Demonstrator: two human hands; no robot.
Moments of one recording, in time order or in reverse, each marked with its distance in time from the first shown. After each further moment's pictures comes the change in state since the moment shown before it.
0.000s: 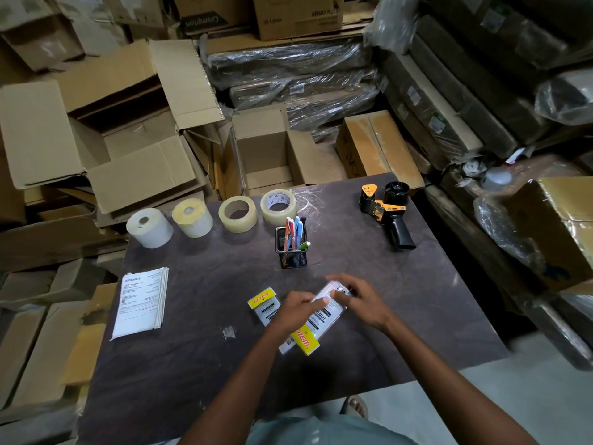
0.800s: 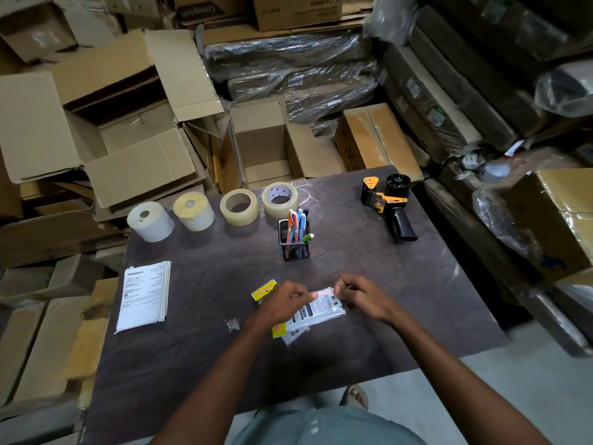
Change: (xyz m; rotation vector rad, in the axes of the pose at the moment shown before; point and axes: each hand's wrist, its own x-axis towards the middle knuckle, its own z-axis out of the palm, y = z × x) left_hand 0.007 -0.023 -0.043 0.429 -0.009 0.212; right_hand -0.010 -0.017 0.002 -0.150 -0.135 0.034
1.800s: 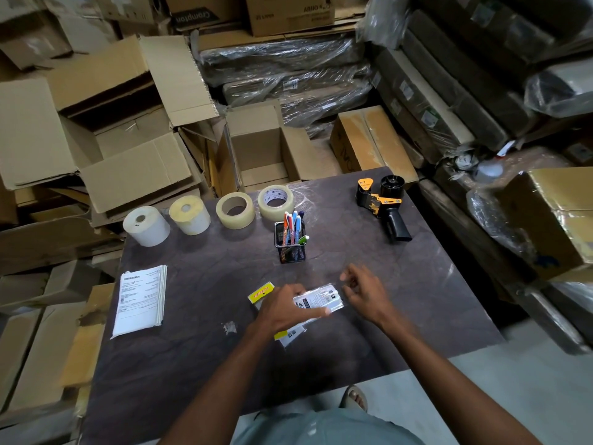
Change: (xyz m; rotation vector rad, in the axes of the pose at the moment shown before) left_hand -0.014 0.020 0.005 0.158 0.103 -0.085; right_hand -0.002 0.009 0.002 -0.310 0.362 -0.052
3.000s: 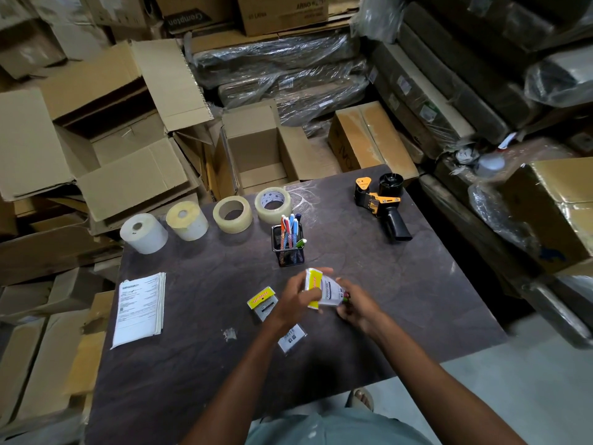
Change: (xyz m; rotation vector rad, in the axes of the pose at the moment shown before) left_hand -0.008 0.052 -0.010 -0.790 -0.109 0.083; right_hand 0.010 -0.013 0.033 1.093 -0.067 0.961
